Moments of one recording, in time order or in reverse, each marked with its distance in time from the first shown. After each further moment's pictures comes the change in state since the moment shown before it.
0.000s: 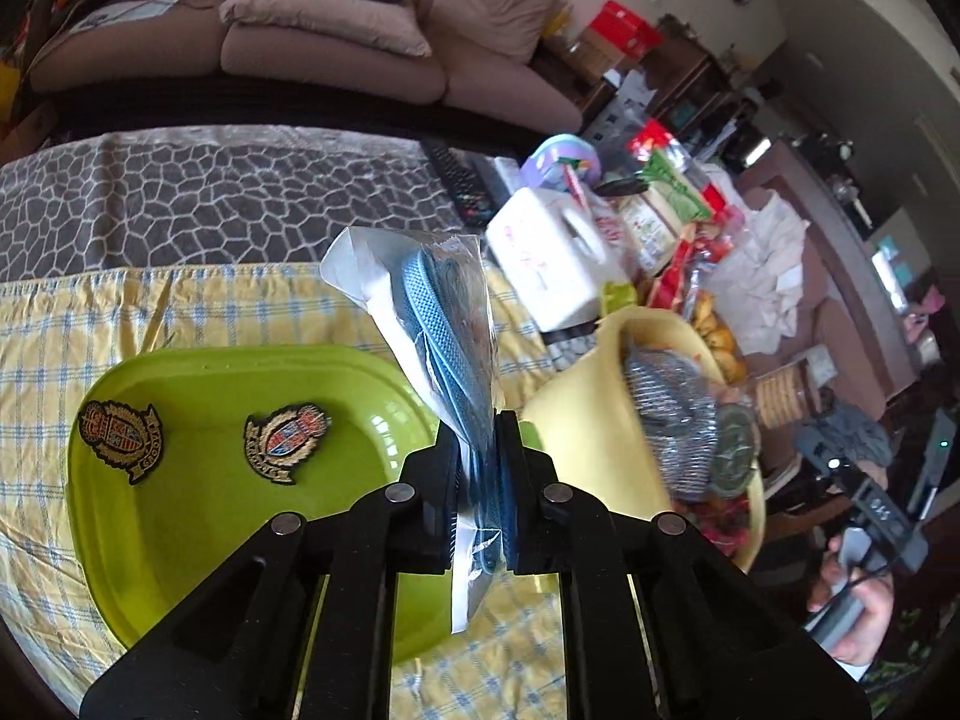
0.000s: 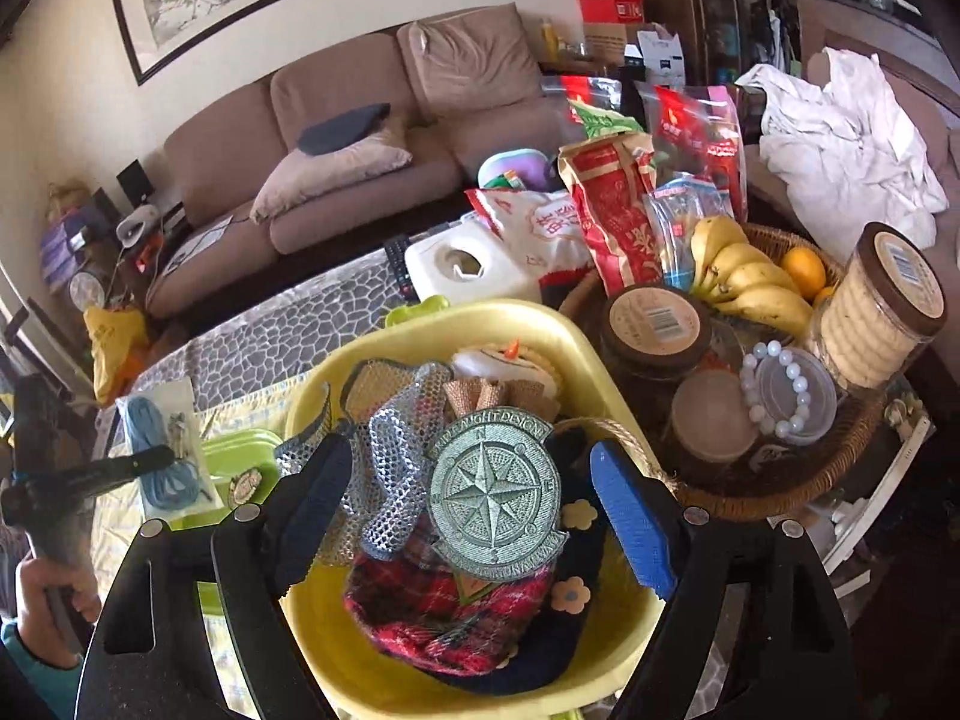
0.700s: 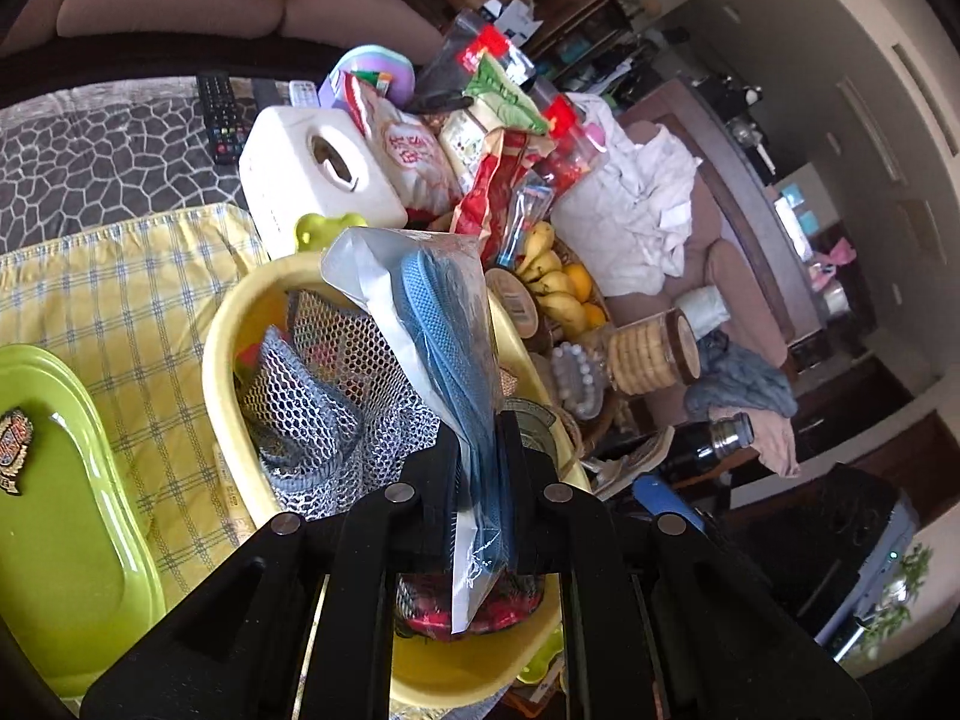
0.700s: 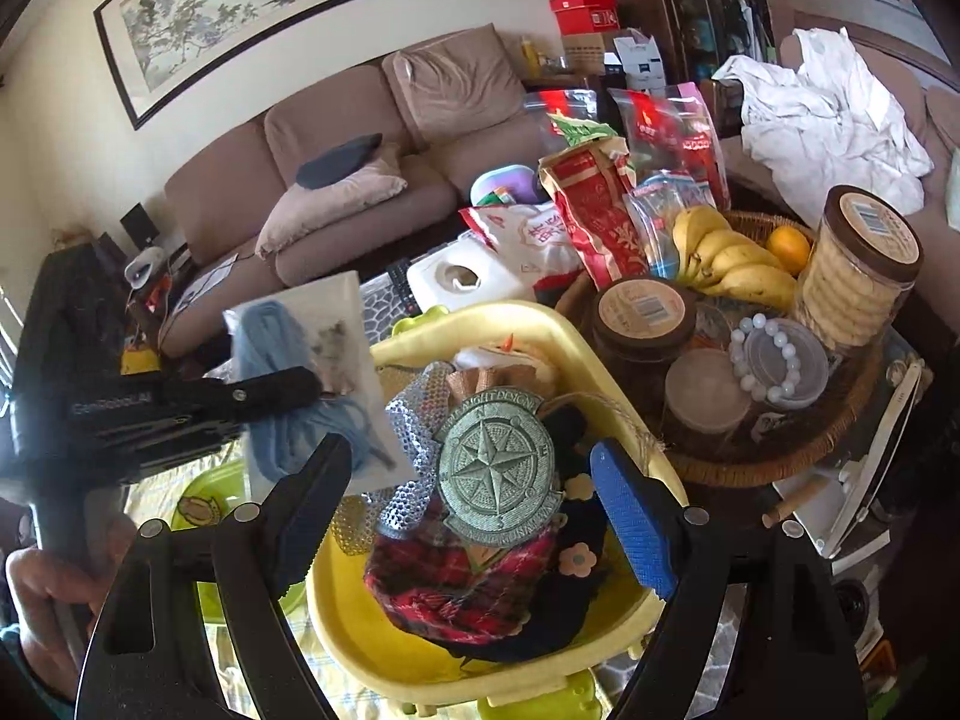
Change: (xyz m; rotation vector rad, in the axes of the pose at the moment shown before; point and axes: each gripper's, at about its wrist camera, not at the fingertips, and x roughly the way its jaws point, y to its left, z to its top) left arm 0.113 -0.144 0.006 0.029 0.184 -0.252; right arm -0.018 -0.011 -0.017 0.087 -0.055 0.036
